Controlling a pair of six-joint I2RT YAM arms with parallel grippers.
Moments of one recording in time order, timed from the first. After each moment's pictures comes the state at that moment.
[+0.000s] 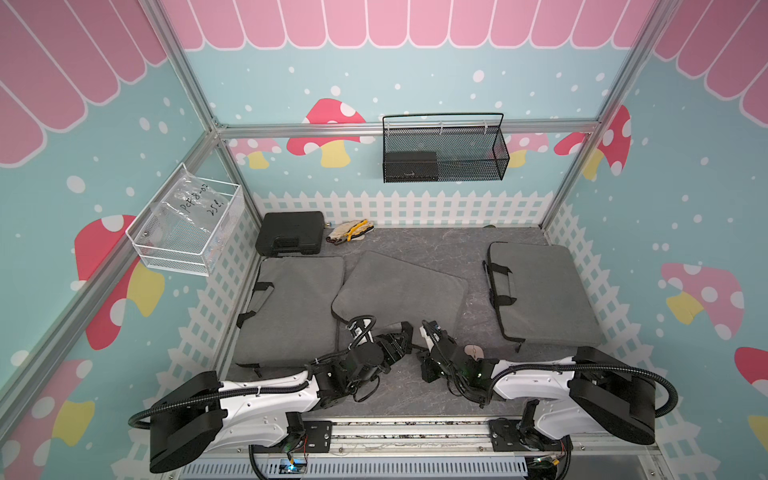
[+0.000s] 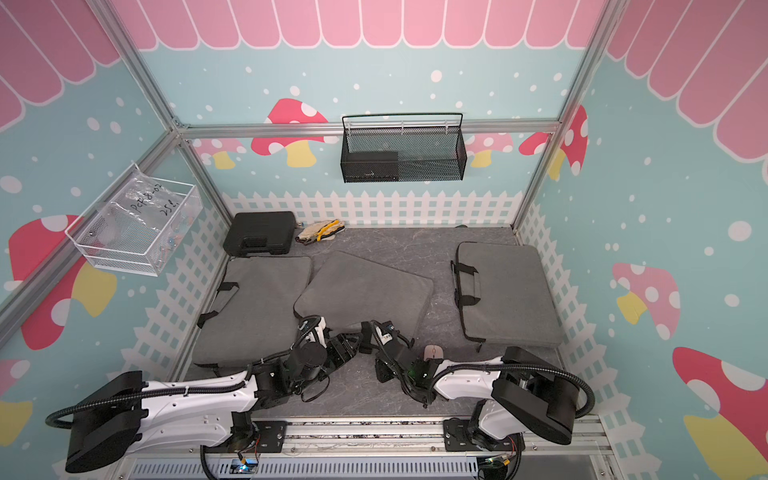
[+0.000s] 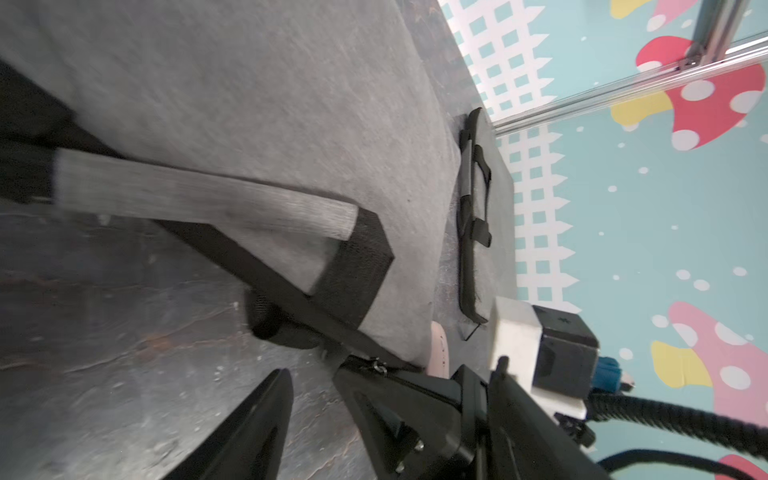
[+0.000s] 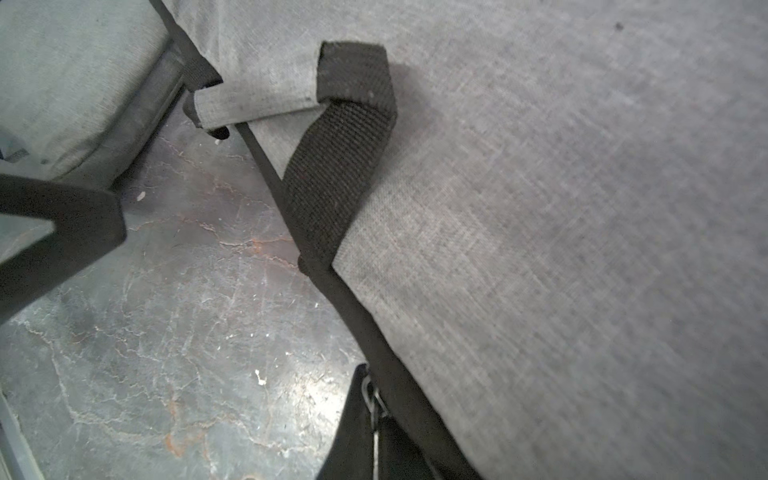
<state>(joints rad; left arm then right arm) -1.08 1.17 0.40 0.29 -0.36 -1.37 1.05 1.39 0.41 0.26 0.19 0.58</state>
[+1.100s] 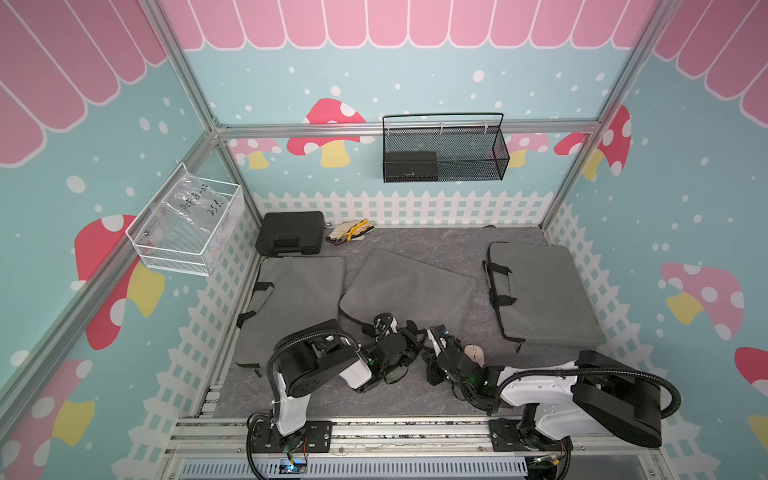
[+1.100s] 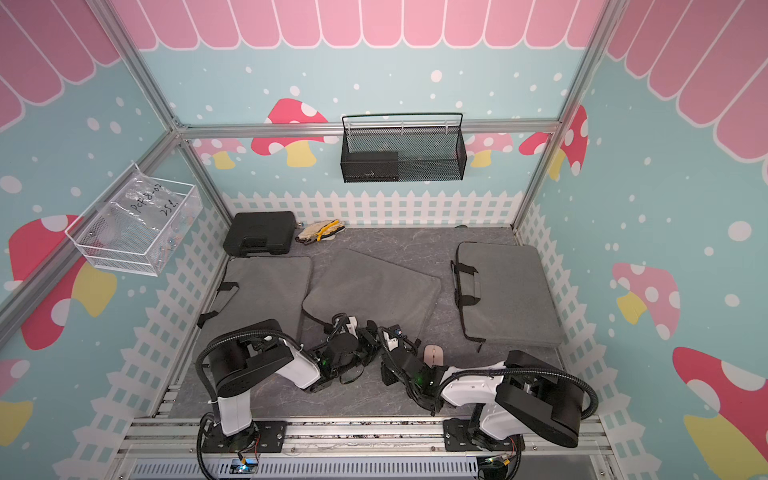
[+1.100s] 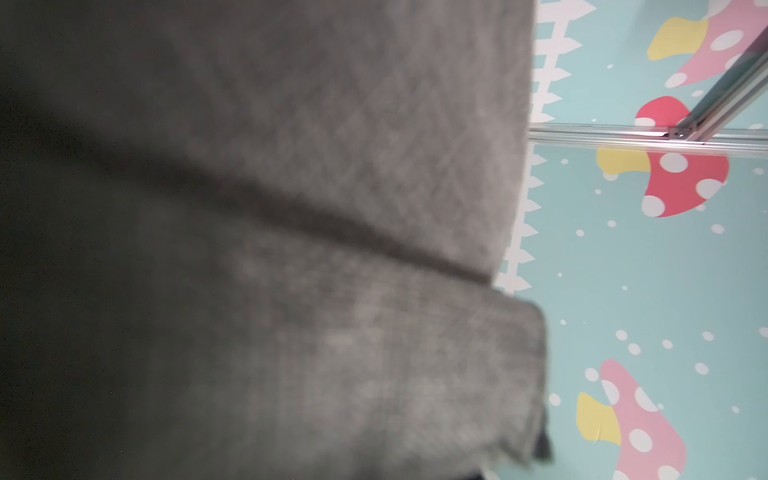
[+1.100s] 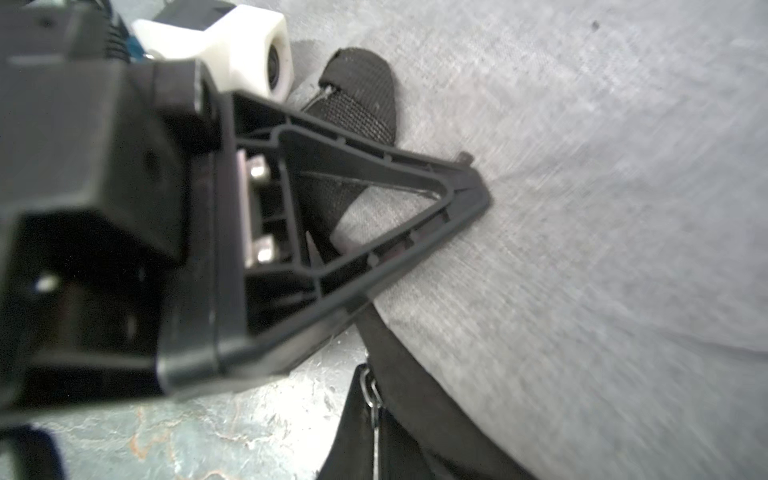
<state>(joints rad) -0.96 1.93 0.52 1.05 -0.12 -1.64 1.07 1.34 0.30 0.35 0.28 0.60</state>
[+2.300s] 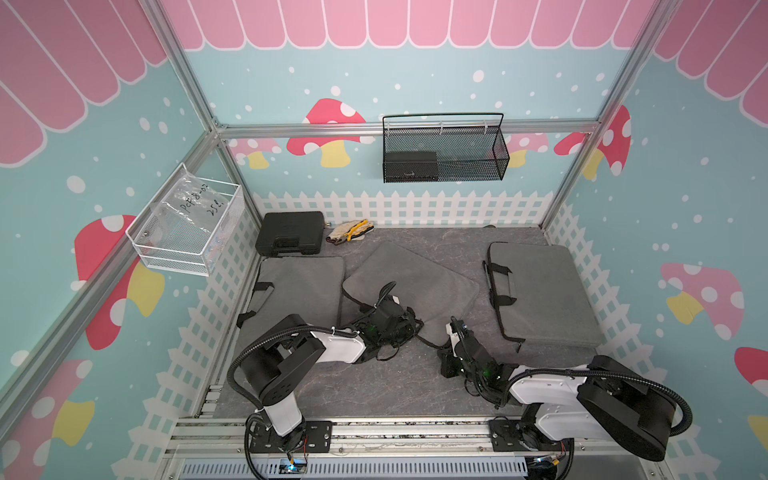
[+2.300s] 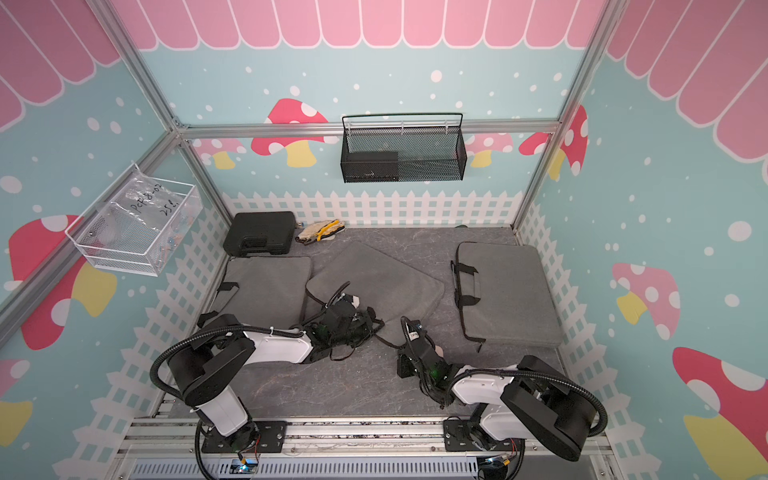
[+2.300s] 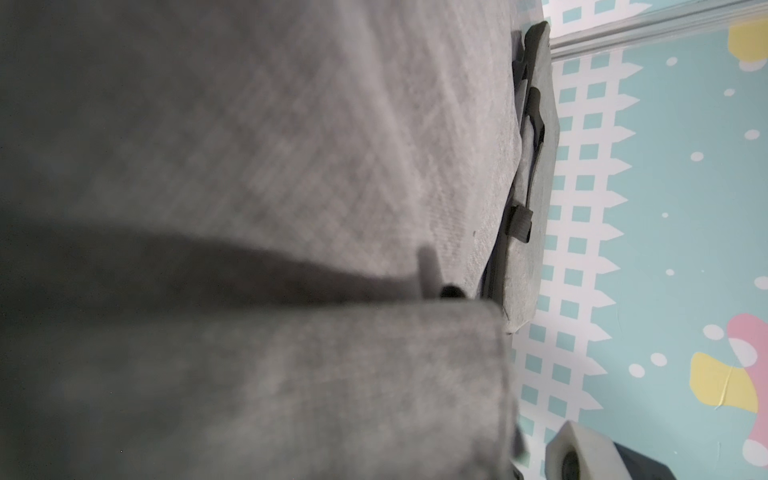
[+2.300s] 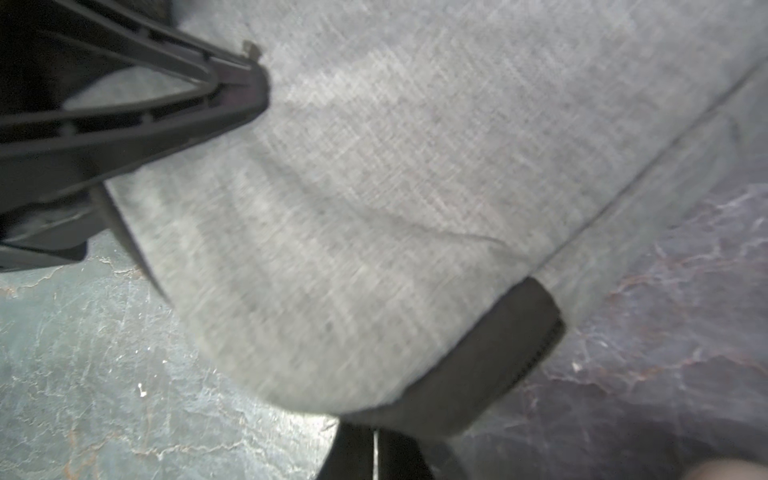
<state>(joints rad) -0.80 1.72 0.72 0.41 0.15 -1.25 0.84 1.30 0.22 0.35 0.13 0.61</state>
